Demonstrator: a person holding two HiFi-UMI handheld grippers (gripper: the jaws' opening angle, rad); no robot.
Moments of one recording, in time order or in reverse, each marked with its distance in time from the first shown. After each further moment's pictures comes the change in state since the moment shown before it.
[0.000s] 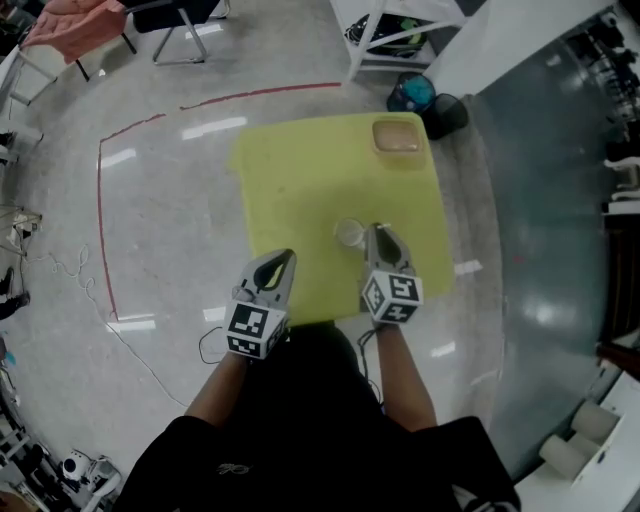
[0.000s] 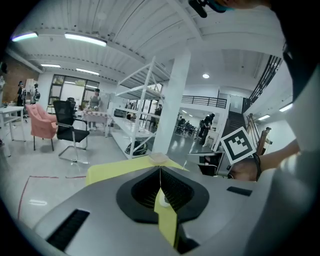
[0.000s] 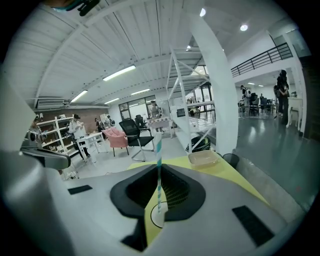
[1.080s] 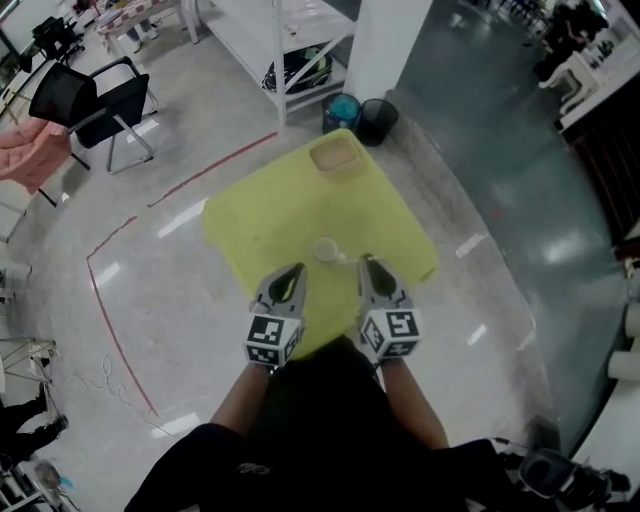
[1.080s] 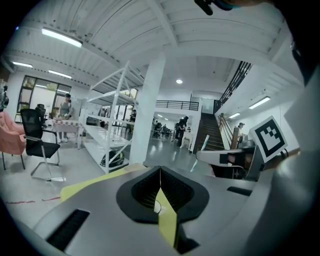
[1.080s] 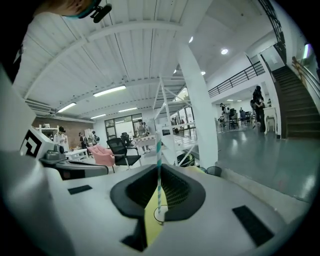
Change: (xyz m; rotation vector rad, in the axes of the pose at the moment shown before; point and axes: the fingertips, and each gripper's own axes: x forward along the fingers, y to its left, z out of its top) left arm 0.025 -0.071 0.044 0.161 -0.066 -0.273; right arm -0.123 0.004 0.033 0.068 -0.230 -0.192
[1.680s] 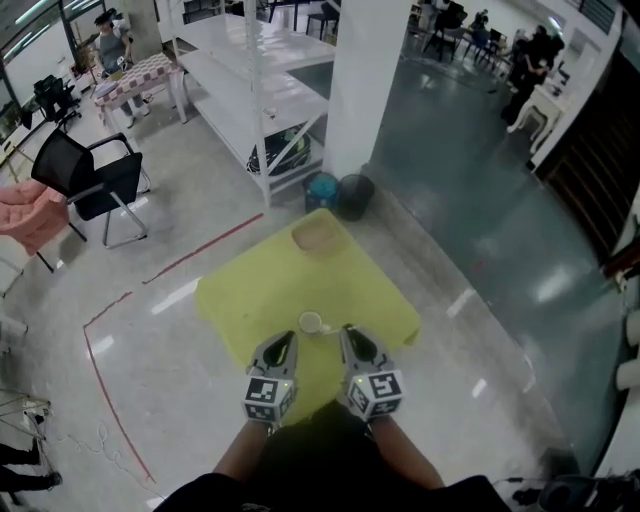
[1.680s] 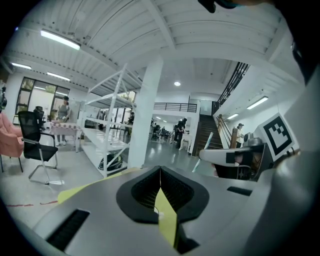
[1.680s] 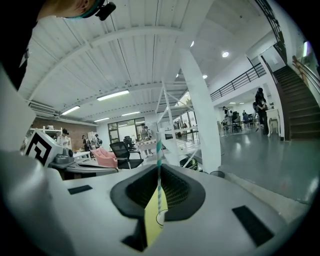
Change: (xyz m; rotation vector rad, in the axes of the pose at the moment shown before) left arm 0.006 -0.014 0.010 0.027 -0.006 -0.009; right arm -0.019 0.004 0.019 0.003 -0.039 0.029
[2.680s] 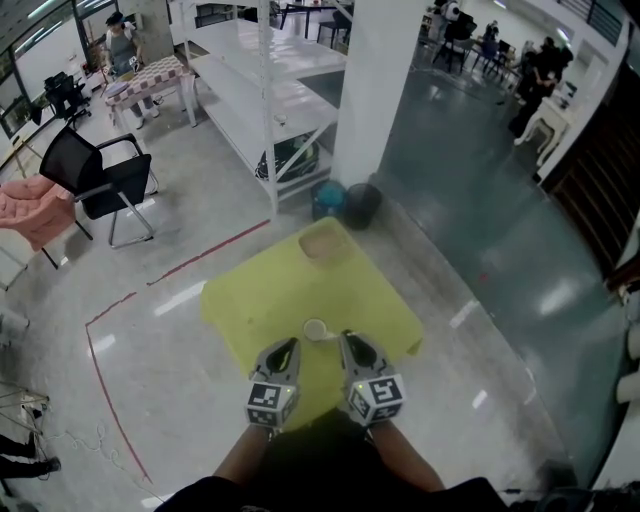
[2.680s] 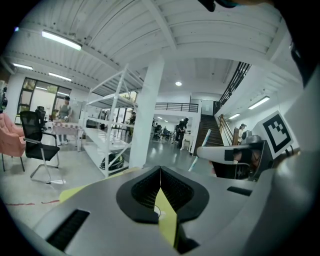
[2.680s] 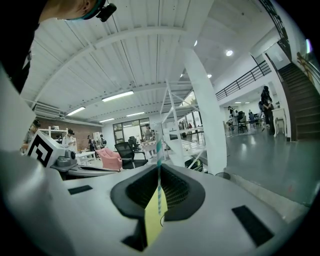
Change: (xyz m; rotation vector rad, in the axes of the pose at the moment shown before) left arm -0.002 0.005 0.004 0.009 -0.017 0.022; right arm 0.009 0.011 0.008 -0.018 -0.009 0.055
